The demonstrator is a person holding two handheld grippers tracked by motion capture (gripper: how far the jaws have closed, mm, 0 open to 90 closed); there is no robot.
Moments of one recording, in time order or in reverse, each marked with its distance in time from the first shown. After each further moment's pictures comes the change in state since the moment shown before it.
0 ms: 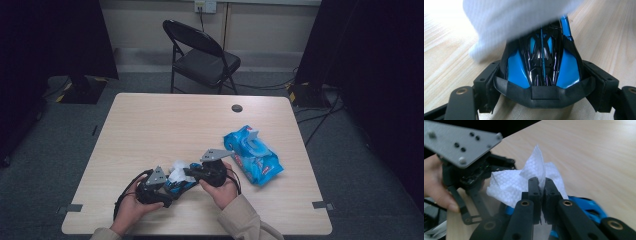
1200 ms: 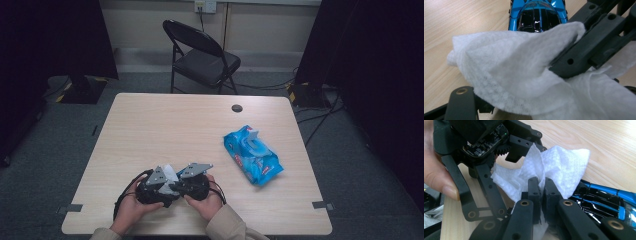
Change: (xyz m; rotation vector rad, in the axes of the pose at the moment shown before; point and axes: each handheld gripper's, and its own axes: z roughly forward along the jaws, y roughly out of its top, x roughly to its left) left arm 0.000 0.000 0.000 0.002 0.000 0.004; right arm 0.028 -0.025 0.044 0.083 0.045 -0.091
